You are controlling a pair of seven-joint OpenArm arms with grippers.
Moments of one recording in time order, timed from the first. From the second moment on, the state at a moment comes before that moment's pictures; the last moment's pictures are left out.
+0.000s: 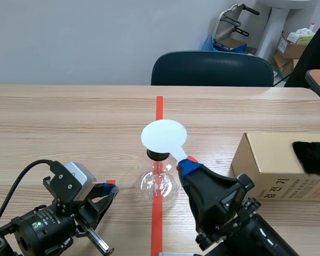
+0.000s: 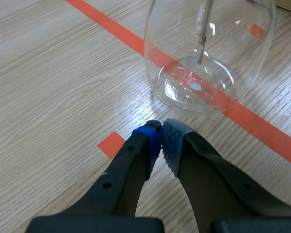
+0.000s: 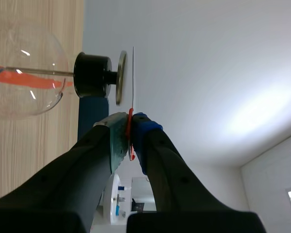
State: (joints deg) left arm 16.3 -16.2 12.4 72.3 11.5 -20.7 -24.9; right arm -30.4 21.3 -24.5 91.4 -91.3 -38.3 7.1
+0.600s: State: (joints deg) left arm 16.3 -16.2 12.4 72.3 11.5 -20.8 -24.9; right arm -30.4 21.3 -24.5 91.4 -91.3 -38.3 8.2
